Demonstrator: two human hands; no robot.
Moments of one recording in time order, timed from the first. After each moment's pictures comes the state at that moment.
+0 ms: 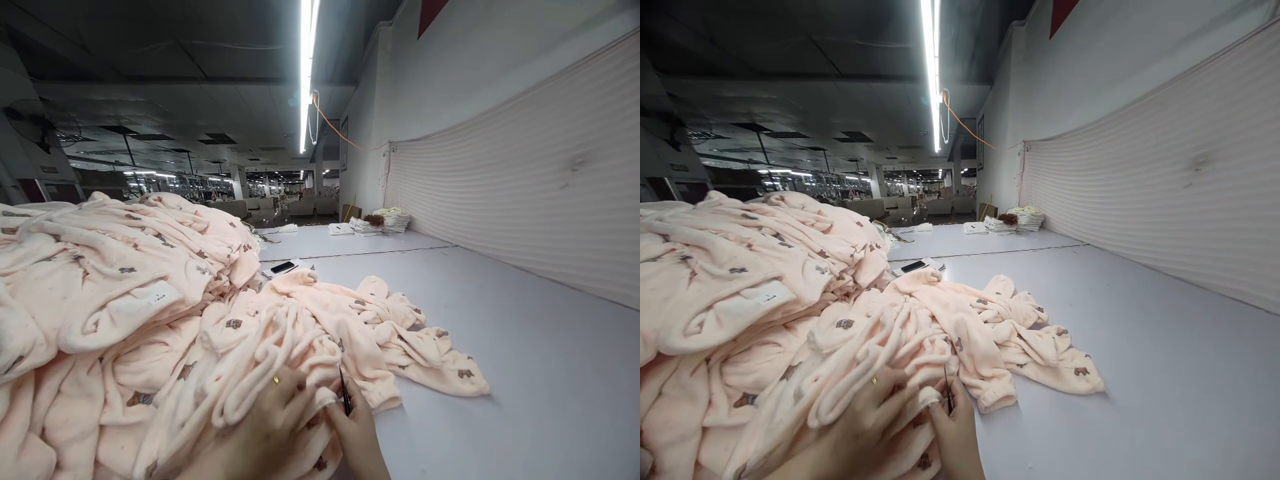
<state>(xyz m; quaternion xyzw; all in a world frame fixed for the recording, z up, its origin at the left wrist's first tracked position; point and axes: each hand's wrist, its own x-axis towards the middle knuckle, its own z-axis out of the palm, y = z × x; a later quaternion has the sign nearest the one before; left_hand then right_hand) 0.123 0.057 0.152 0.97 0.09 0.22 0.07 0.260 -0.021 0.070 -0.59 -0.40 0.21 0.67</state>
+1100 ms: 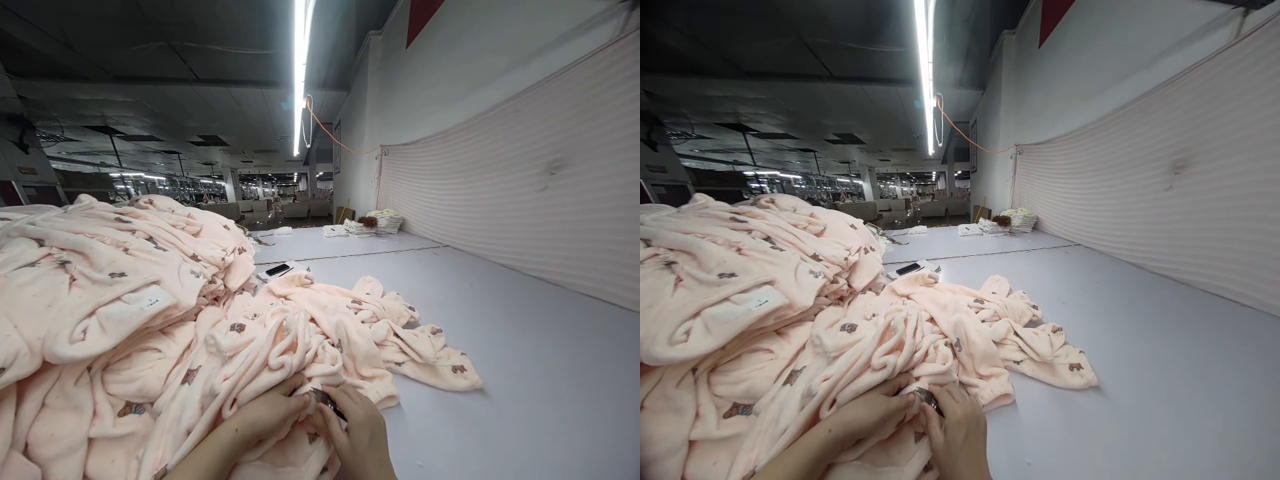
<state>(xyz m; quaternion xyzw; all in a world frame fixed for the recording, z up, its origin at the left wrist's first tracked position) 0.133 0.080 0.125 0.62 0.26 0.08 0.74 0.266 -0.039 0.081 -0.72 -0.55 0.00 0.41</state>
